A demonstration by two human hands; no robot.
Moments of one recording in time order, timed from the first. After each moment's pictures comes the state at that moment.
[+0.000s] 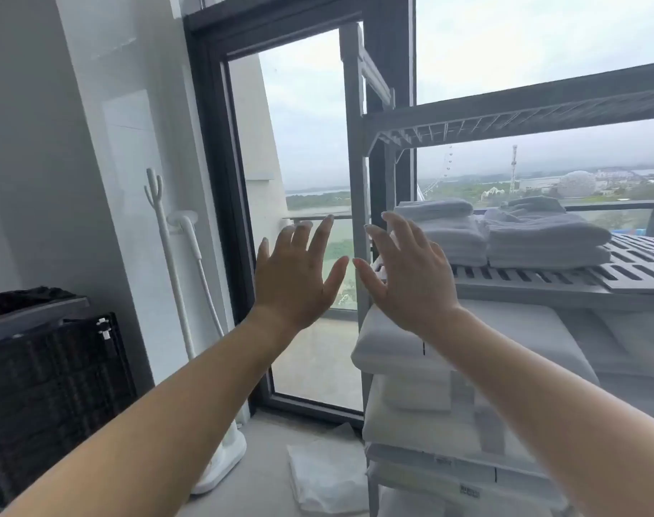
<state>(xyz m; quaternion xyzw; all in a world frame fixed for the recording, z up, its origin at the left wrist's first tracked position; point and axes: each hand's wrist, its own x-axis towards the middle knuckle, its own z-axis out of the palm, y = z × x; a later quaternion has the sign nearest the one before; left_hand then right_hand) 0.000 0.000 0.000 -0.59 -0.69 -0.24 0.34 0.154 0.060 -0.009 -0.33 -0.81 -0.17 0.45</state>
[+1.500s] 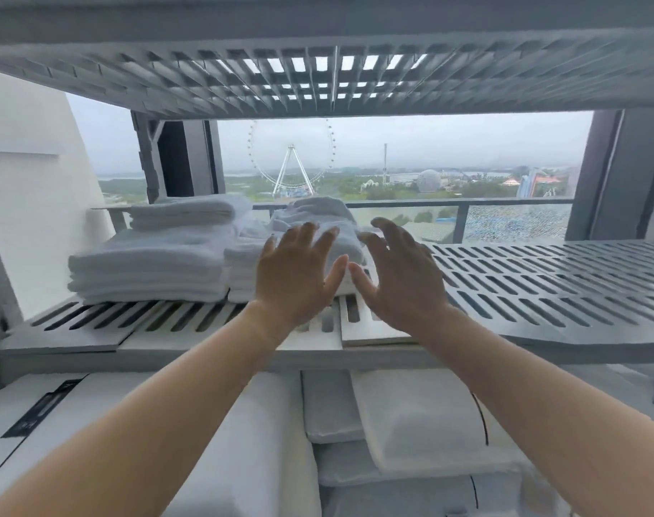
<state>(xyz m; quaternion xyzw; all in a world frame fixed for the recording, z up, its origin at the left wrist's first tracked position) 0.370 0.418 -0.025 -0.72 -0.56 -0.27 0.30 0.533 0.423 -0.033 -0.47 -0.77 -0.22 0.37</state>
